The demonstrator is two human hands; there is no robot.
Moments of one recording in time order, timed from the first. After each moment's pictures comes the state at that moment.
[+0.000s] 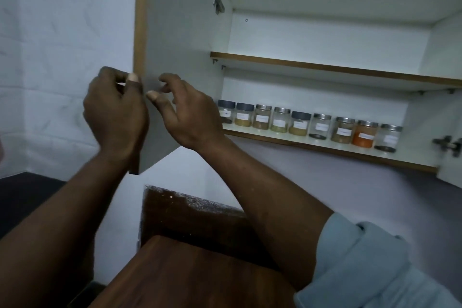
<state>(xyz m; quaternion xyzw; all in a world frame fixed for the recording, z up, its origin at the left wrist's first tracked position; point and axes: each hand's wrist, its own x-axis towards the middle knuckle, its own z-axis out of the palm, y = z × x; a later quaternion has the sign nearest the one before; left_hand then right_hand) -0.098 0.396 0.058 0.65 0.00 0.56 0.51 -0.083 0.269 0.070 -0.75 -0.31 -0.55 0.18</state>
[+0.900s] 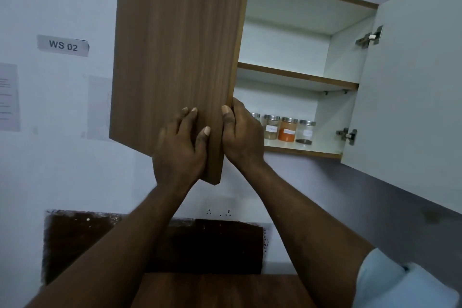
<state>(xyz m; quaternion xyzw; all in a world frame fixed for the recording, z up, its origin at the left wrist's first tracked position) -0.051 0.174 0.003 0.71 -0.28 0.43 0.48 -0.100 0.047 0.048 -0.76 -0.07 -0.61 0.19</state>
